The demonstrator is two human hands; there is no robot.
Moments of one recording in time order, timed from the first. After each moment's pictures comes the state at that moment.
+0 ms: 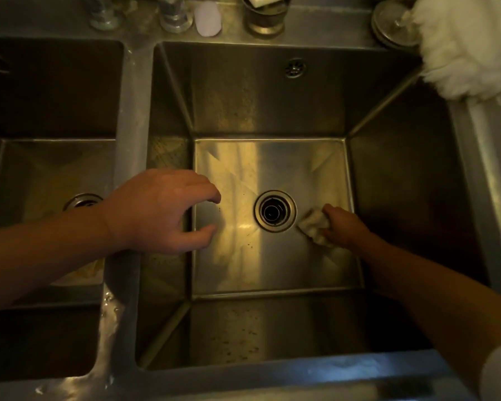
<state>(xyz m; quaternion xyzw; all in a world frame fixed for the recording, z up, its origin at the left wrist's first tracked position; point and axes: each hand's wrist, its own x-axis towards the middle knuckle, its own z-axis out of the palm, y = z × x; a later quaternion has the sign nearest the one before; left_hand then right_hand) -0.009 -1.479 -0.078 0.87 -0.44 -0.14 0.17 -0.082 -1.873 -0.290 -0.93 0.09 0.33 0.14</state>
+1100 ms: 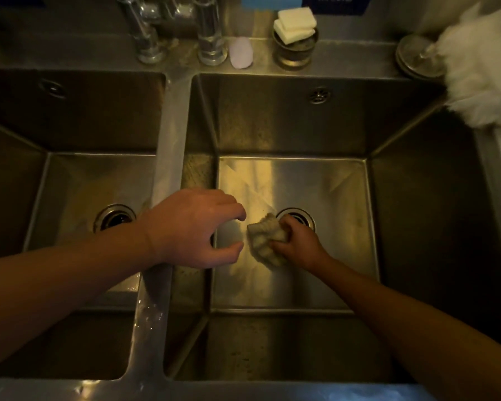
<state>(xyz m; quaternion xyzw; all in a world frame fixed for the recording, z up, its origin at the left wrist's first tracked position) -0.009 -1.481 -0.075 0.88 -0.41 -0.16 0.15 -0.065 -1.732 -0.258 -0.89 0.05 0.23 0.40</state>
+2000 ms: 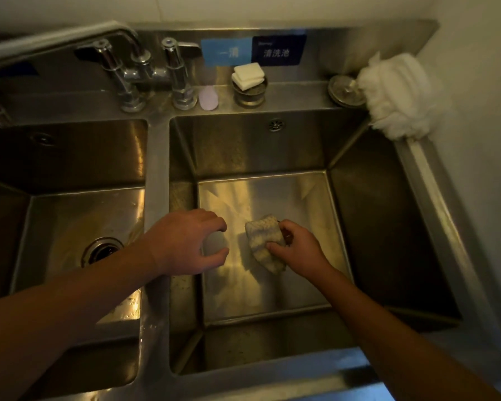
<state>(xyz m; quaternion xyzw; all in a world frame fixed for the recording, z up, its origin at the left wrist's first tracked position) -0.011 -1.482 -0.073 0.89 -0.39 -0.18 0.14 -0.092 -1.745 -0.167 -0.87 0.14 0.12 0.45</state>
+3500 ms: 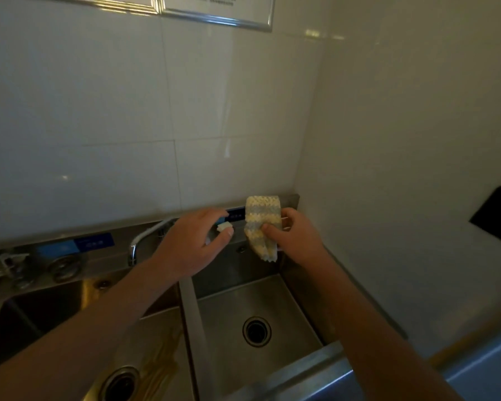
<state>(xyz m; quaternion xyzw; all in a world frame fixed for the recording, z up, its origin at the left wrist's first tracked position) -0.055 -1.434 0.227 0.82 -0.44 0.12 0.33 -0.148 -1.659 0.223 -0.85 0.16 -0.20 0.46</state>
